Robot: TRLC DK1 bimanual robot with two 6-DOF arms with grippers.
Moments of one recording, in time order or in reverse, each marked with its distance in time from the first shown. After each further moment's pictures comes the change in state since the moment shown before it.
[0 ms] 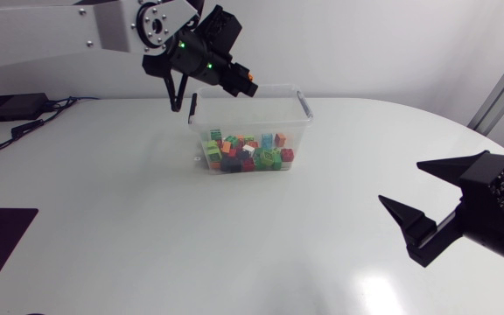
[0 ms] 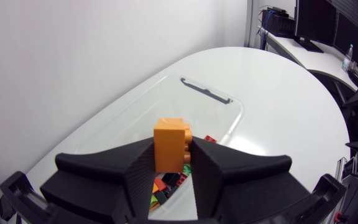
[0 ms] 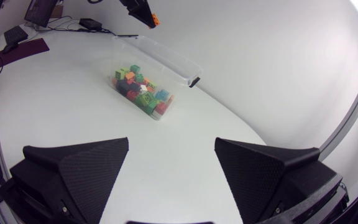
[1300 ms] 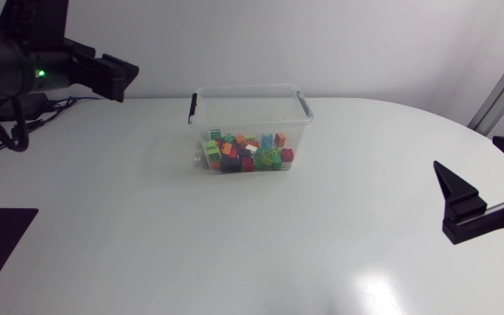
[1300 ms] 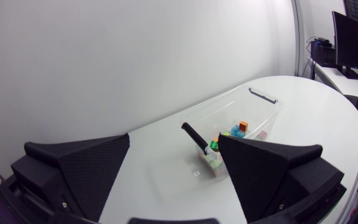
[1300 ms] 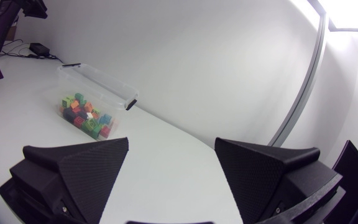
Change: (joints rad) left arm 0.267 -0.772 -0.679 0.186 -0.114 0.013; right arm -0.029 -0.222 -0.034 0.108 0.249 0.057
